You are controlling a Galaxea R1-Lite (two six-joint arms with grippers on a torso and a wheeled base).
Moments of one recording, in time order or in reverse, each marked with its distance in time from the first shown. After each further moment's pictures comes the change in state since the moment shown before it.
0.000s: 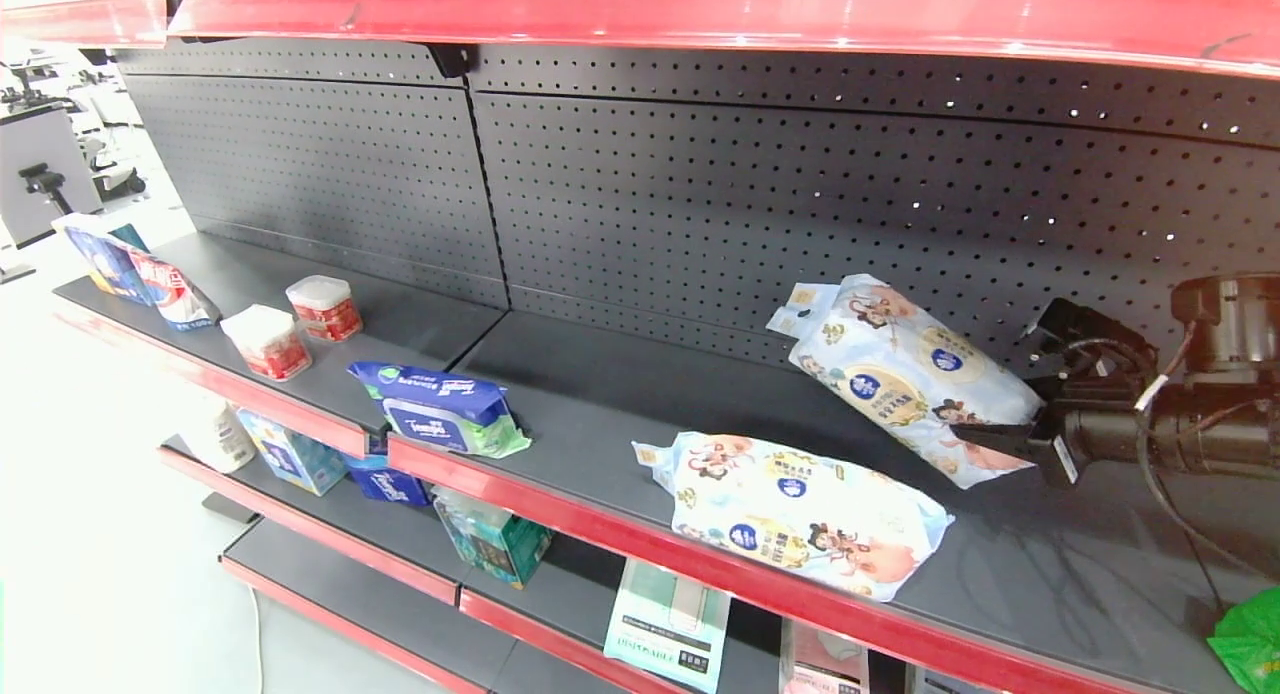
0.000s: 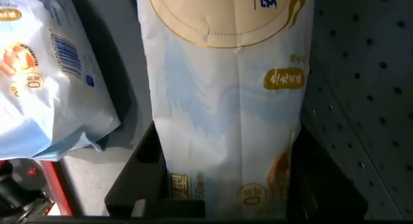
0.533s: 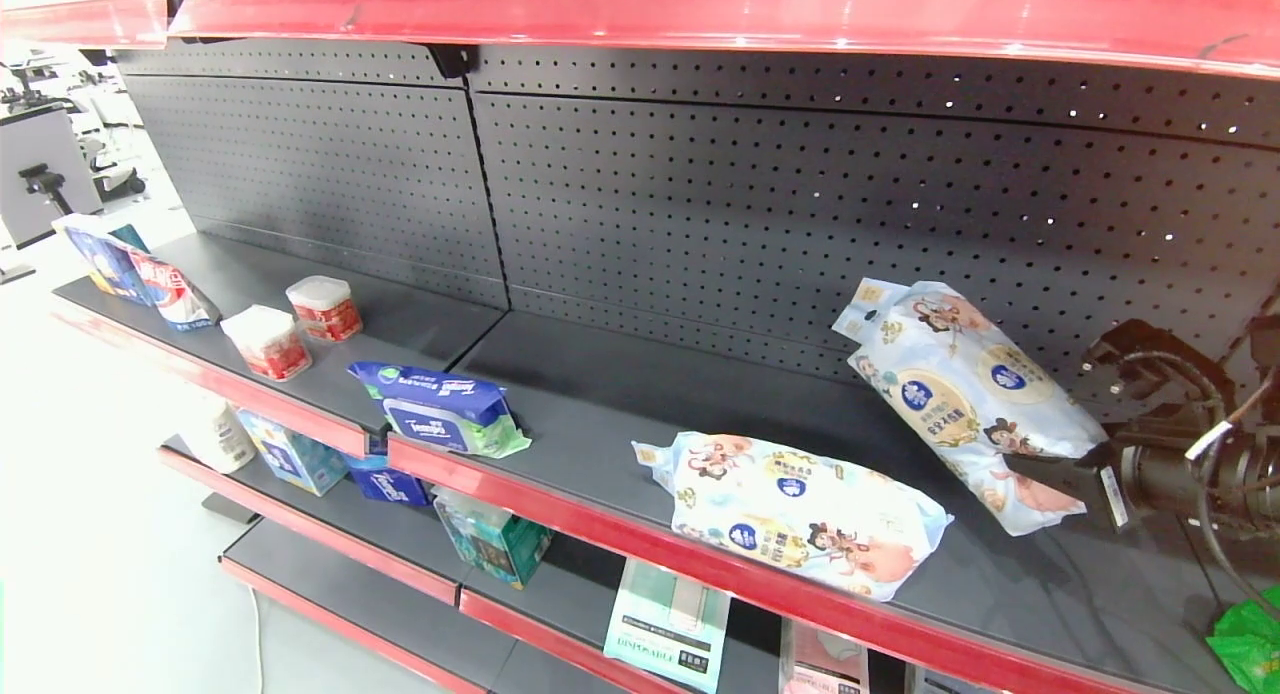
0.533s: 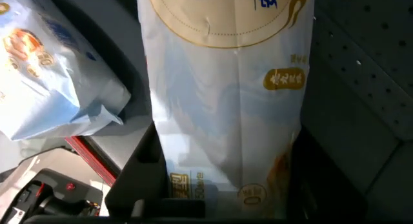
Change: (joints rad) left arm 0.000 0.000 0.000 0.000 0.000 0.000; right arm 0.036 -0.197 0.171 0.001 -0.248 0.287
